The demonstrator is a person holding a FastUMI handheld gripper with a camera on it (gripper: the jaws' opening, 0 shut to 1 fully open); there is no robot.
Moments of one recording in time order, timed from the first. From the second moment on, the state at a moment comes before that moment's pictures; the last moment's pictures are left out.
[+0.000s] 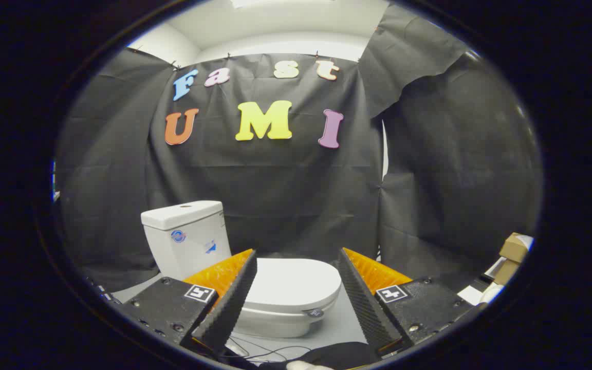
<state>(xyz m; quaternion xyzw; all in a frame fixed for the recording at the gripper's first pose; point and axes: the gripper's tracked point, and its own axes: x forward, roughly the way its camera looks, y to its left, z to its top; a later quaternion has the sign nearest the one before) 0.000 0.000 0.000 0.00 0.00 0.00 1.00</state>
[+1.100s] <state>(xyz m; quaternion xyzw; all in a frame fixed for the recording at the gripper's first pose) 0.087 0.012 0.003 0.03 -0.01 0.02 1.00</state>
